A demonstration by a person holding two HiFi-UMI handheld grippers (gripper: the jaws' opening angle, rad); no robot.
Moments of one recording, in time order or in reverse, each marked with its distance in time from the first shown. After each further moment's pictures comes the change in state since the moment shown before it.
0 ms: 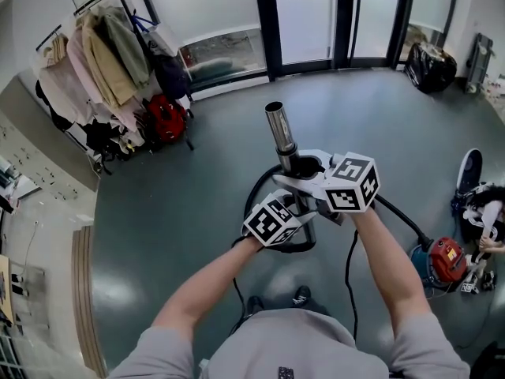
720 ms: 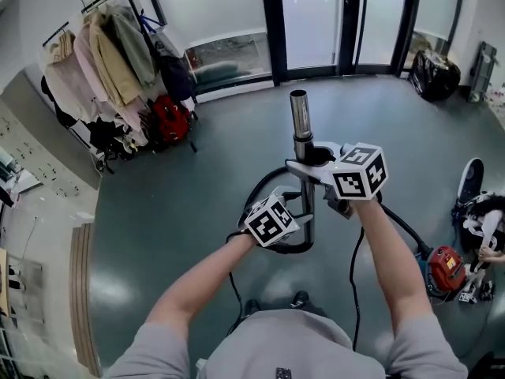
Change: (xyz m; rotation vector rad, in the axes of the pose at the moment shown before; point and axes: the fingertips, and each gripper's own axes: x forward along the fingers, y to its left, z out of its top) left arm 0.001 0.013 0.002 0.185 0.033 0.048; right arm -0.016 -0.042 0.007 0.067 0.052 -0.106
